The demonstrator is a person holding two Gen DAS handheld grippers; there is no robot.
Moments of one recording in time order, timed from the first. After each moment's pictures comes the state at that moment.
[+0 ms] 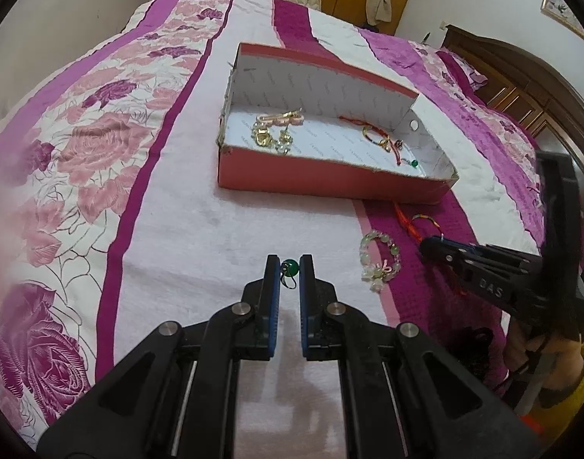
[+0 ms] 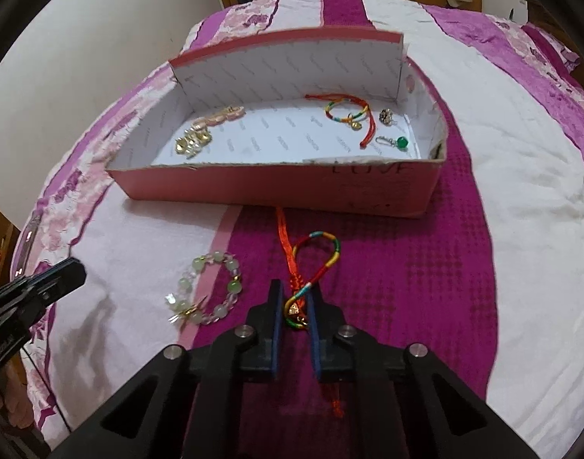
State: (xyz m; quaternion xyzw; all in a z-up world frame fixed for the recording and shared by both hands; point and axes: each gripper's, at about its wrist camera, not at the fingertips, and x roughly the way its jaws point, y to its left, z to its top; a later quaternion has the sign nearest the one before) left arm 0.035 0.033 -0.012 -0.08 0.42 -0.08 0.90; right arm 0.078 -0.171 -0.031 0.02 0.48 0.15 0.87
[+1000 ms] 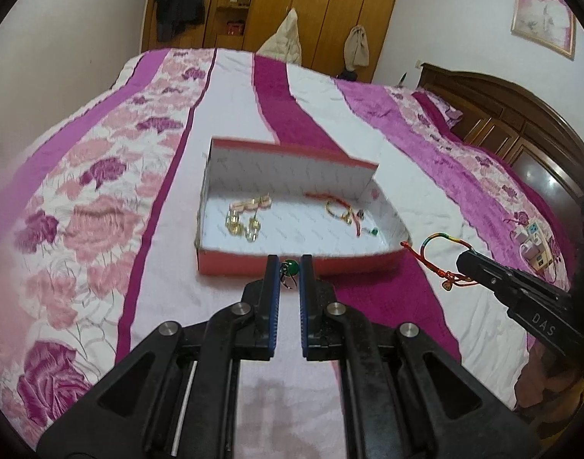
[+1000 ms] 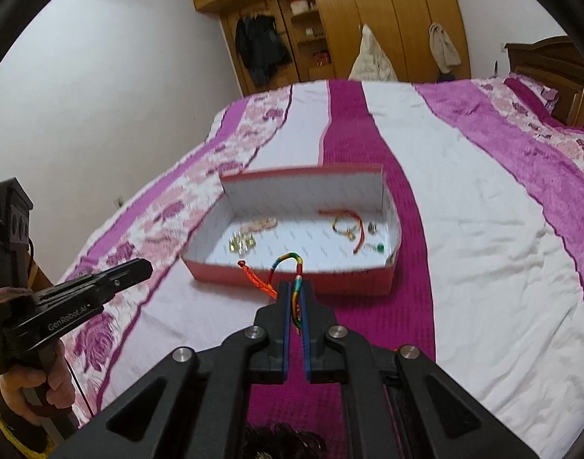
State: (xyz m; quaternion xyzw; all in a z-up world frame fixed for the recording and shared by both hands) left arm 0.031 0.020 0.057 -0.08 0.33 -0.10 0.94; right arm 0.017 -0.196 0.070 0.06 0.32 0.17 0.93
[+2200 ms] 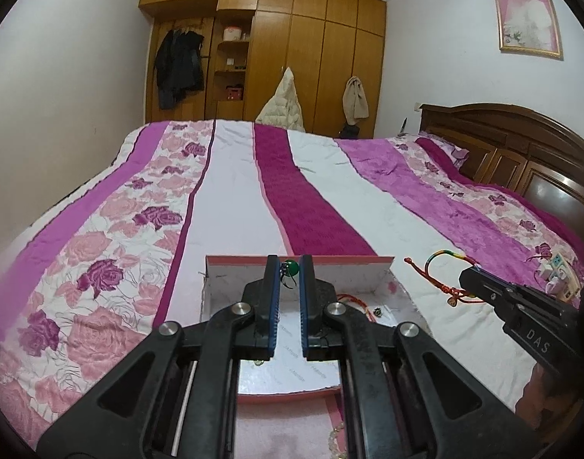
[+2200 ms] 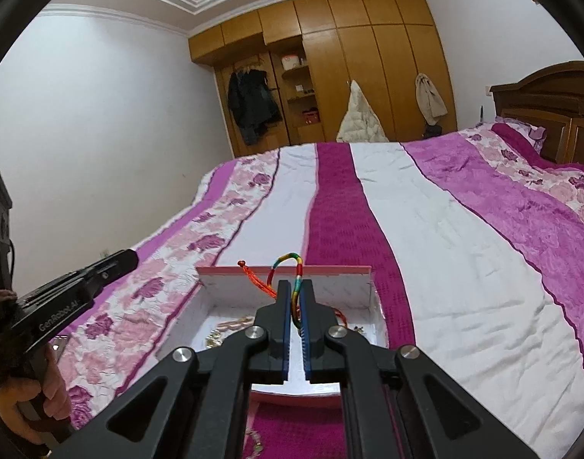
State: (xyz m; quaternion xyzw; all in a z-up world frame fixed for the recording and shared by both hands) left arm 0.097 0.007 0.088 -0.04 0.21 -0.08 0.97; right arm 0.085 -0.203 0.098 0.07 0.22 0.14 0.96
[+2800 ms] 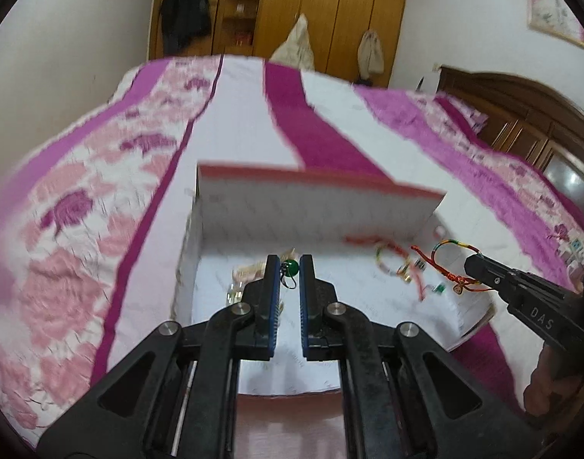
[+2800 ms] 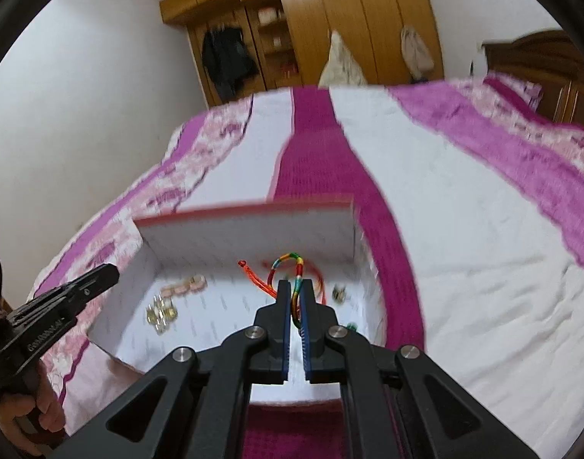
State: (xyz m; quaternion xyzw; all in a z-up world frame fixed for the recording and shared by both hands) left arm 0.150 0.007 0.005 -0.06 0.31 -0.07 0.94; right arm 0.155 -0.206 0.021 0.07 0.32 0.11 0.94
